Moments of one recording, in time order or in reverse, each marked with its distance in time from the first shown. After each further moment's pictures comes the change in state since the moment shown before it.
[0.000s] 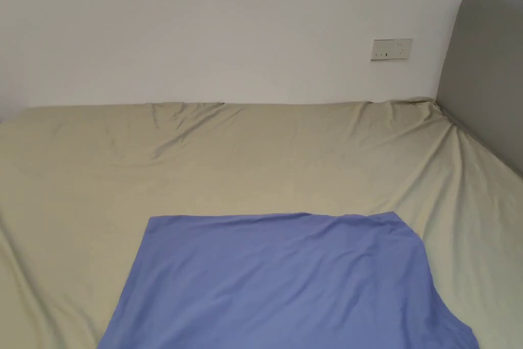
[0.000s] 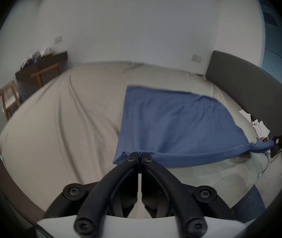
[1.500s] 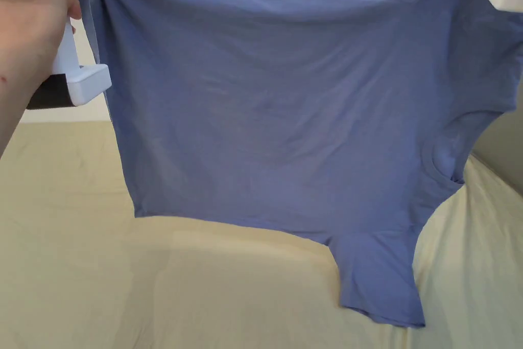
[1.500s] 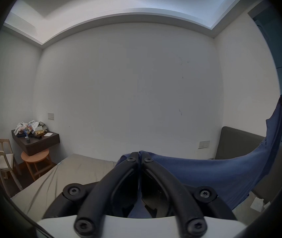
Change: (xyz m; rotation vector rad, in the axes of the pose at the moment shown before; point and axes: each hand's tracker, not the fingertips) left arm 0.141 0.557 -0.018 0.724 0.078 -0.087; right arm -0.180 0.627 -0.002 0.938 -0.097 0.044
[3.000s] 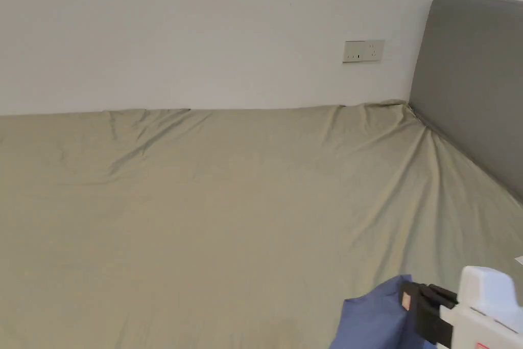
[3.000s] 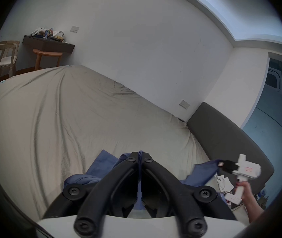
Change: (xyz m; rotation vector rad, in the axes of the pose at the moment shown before) left arm -0.125 -0.335 0.360 -0.409 -0.156 0.503; right arm 0.072 -0.349 0.323 -0.667 0.383 -0.146
